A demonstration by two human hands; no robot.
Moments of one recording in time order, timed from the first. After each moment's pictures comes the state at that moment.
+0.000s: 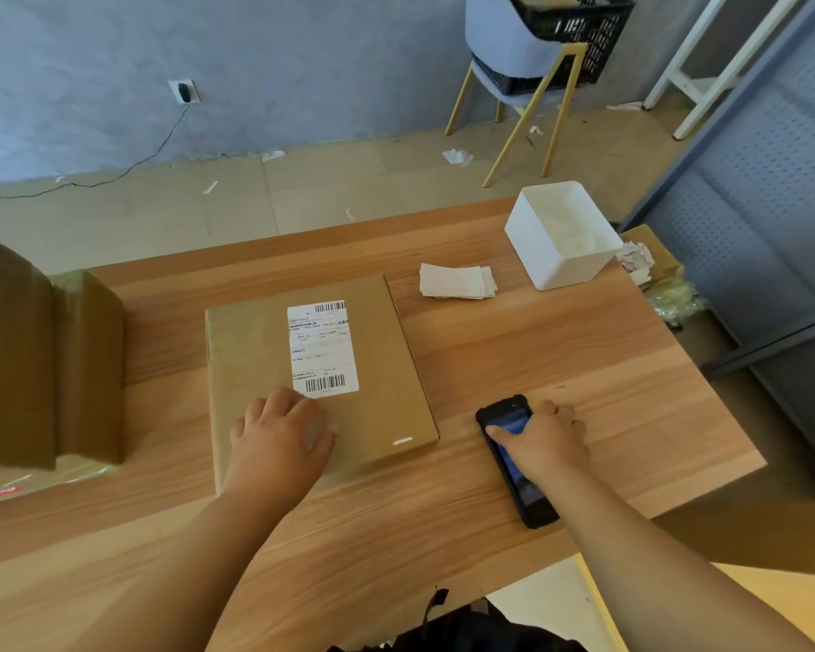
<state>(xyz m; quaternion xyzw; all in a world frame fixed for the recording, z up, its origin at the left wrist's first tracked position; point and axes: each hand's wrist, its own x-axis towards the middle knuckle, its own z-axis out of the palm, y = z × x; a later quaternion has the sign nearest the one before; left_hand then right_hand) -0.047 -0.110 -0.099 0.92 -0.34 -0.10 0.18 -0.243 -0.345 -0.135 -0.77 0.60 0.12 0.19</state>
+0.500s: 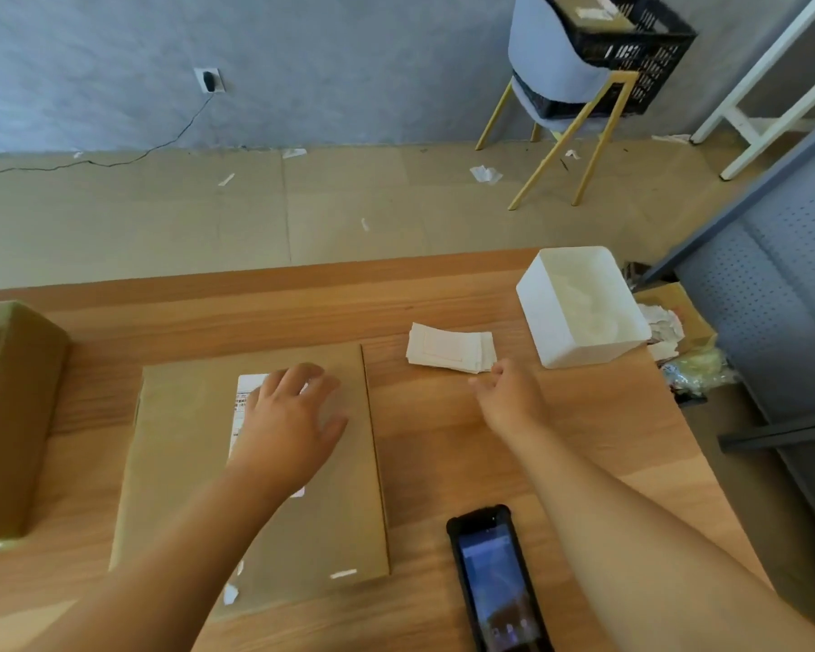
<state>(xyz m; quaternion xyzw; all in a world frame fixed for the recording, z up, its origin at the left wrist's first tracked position) 0.004 -0.237 -0.085 0.91 -0.35 -0.12 0.18 -0.115 -0.477 -0.130 -0.80 0.52 0.04 0.30</state>
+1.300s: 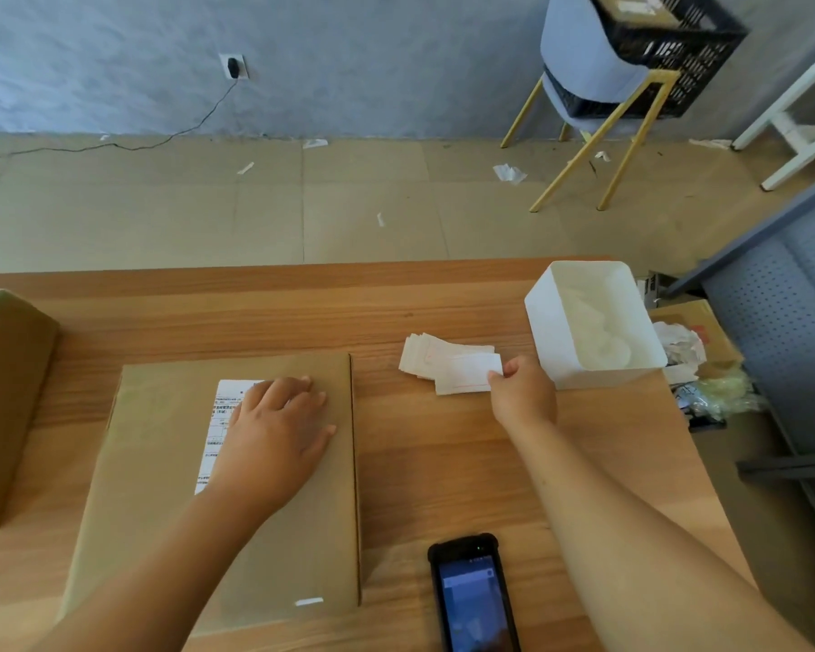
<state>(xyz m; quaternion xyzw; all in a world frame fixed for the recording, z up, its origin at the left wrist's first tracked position) -0.001 -0.251 -0.096 0.92 -0.31 -0.10 0.21 -0.094 -0.520 -0.144 -0.77 0.55 -0.02 0.31</state>
